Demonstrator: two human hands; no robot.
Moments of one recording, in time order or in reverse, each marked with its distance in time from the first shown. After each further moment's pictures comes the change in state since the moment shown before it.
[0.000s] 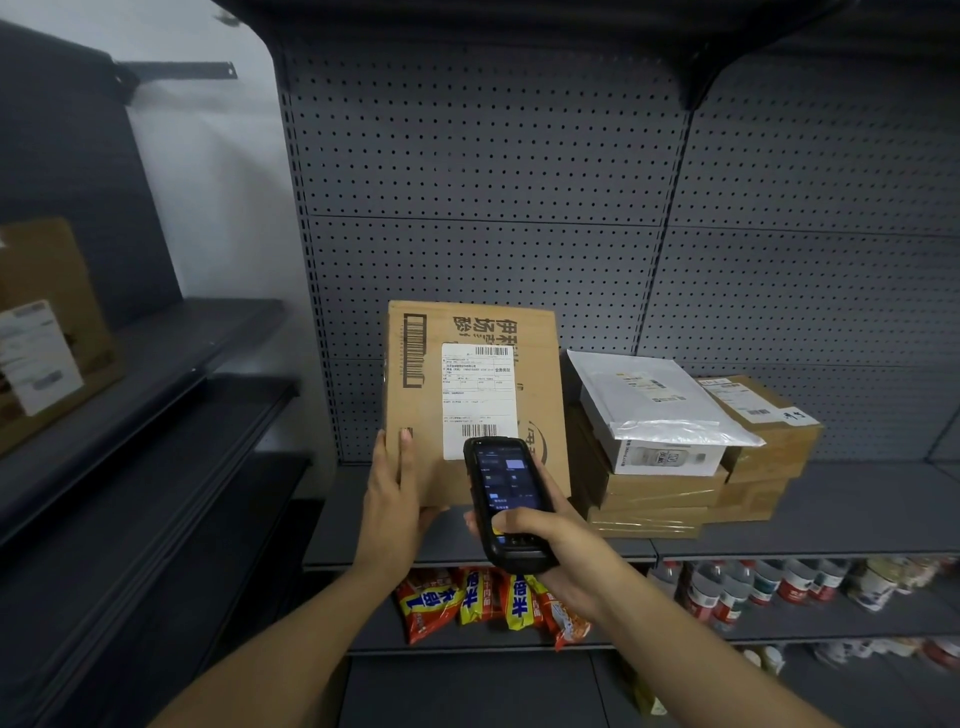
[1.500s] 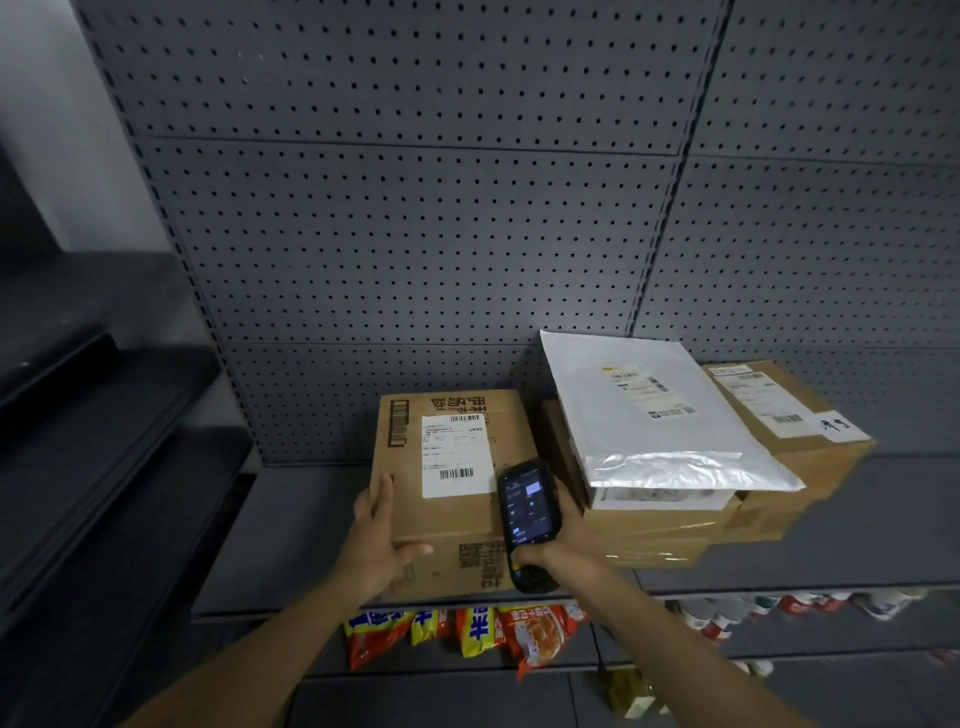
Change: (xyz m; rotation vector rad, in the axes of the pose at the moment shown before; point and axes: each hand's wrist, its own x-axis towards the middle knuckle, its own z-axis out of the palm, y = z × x) left_hand 0.104 0.003 0.158 -0.314 -0.528 -0.340; right_hand 0.165 -0.018 -0.219 -0.751 0.393 0.130
